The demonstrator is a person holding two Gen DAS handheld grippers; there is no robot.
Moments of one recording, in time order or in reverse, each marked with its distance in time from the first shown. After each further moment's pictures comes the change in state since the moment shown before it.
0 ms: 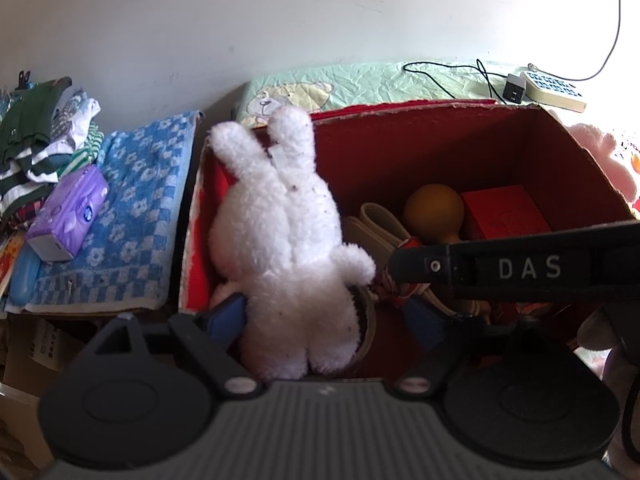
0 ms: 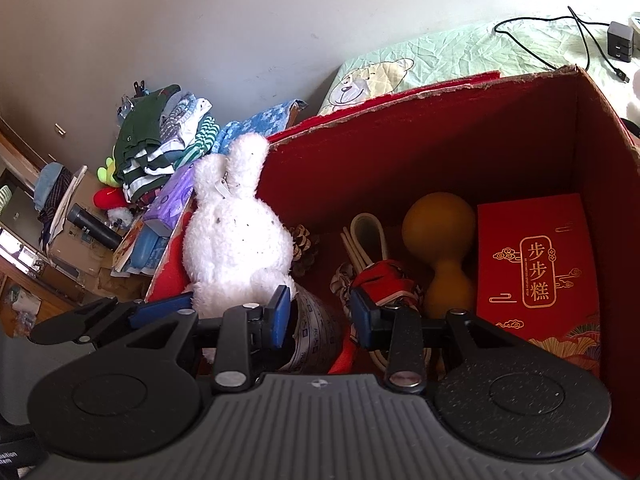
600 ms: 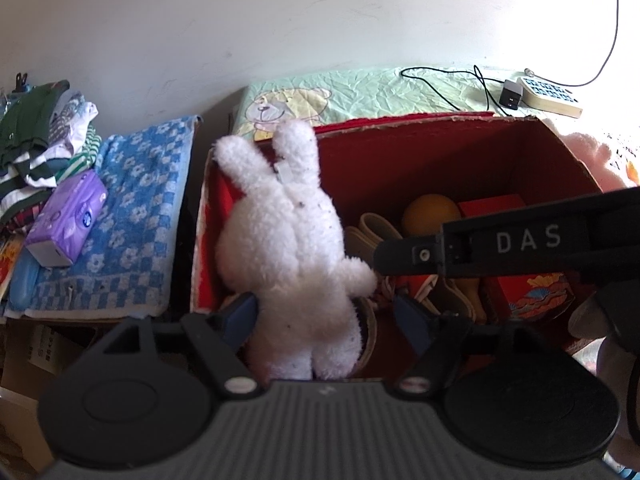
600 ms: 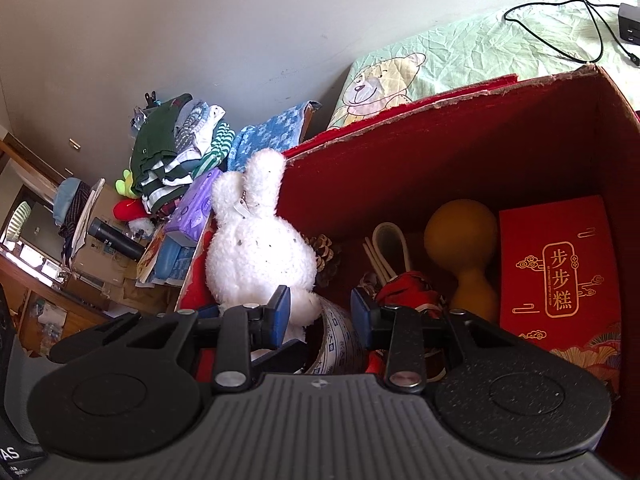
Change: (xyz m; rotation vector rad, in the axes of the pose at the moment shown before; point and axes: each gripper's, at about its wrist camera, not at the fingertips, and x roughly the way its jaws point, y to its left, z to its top) left arm -0.005 0.008 0.008 0.000 0.000 -0.021; right arm 0.000 -0.002 0.012 0.049 0.020 0.076
